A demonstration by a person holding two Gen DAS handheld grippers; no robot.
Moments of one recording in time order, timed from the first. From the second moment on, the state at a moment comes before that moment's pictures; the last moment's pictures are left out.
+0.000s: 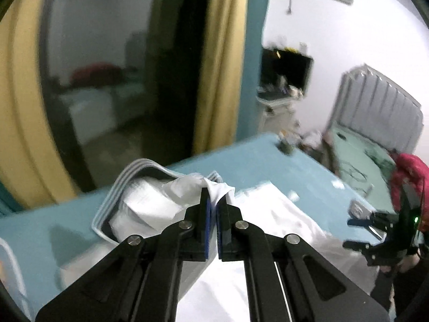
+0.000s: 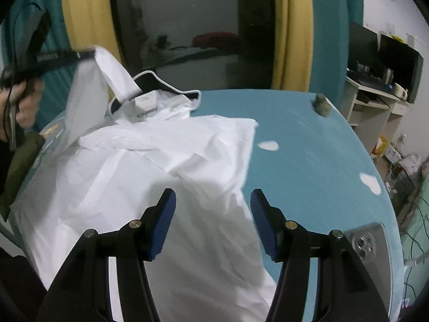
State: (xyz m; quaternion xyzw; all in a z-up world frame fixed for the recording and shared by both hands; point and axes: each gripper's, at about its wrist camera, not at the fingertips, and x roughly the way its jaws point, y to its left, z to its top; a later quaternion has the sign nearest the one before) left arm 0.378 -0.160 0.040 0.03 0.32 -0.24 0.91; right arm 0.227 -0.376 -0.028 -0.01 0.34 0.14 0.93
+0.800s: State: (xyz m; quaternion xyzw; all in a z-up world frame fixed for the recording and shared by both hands) left arm 0.342 0.056 -0.069 0.02 0.46 -0.05 0.89; right arm 0.378 -0.257 -0.078 0.02 0.45 0.30 0.84
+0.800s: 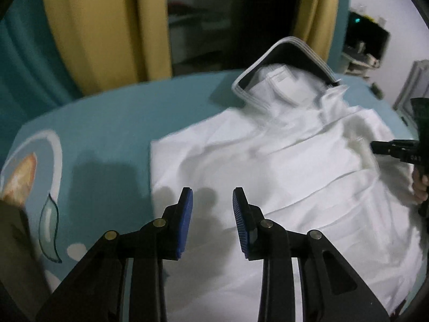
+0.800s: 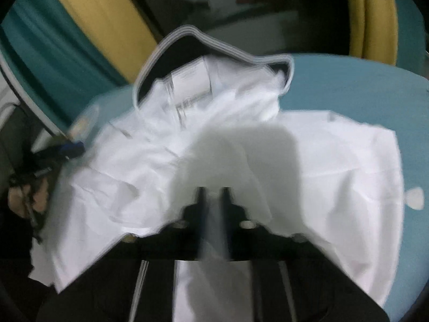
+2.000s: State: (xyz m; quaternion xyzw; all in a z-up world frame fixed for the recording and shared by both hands) left arm 0.505 0.027 -0.045 0.01 0.40 -0.08 0.91; right arm 0.569 -0.274 -0.075 0.12 0.49 0.31 0.81
